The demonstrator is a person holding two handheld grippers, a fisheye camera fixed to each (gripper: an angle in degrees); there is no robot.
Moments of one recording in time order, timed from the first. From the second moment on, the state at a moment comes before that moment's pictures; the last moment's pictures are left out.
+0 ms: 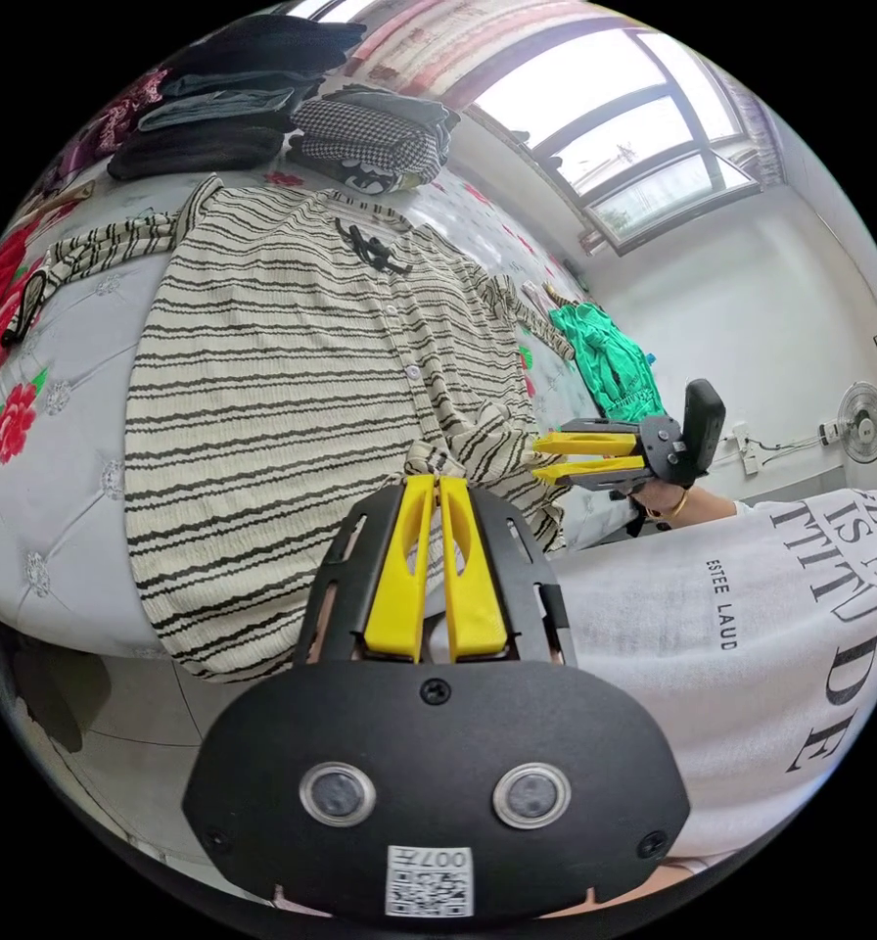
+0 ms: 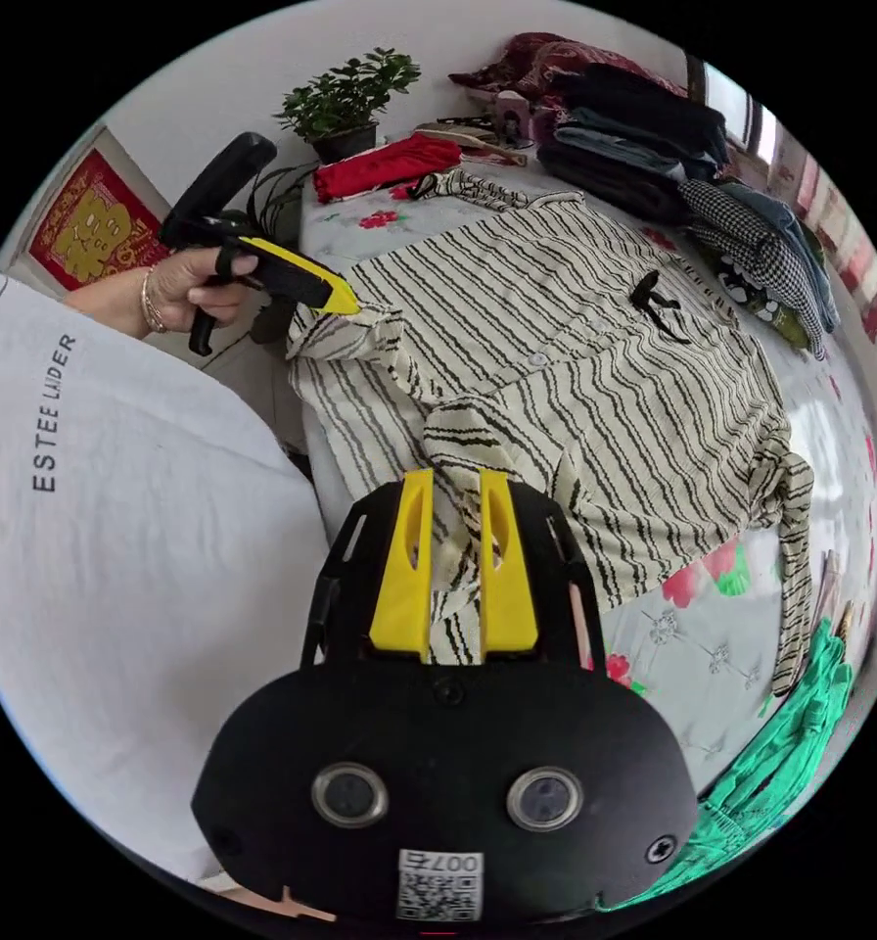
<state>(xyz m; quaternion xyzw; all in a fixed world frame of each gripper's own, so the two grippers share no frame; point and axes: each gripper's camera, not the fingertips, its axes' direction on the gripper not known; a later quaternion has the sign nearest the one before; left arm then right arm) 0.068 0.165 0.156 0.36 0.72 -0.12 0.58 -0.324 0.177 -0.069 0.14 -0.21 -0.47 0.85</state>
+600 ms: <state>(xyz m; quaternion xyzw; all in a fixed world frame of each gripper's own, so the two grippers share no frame) 0.039 0.193 0.159 0.39 0.72 -0.17 0.55 -0.296 0.043 -0.032 -0.09 -0.62 -0.28 0.73</state>
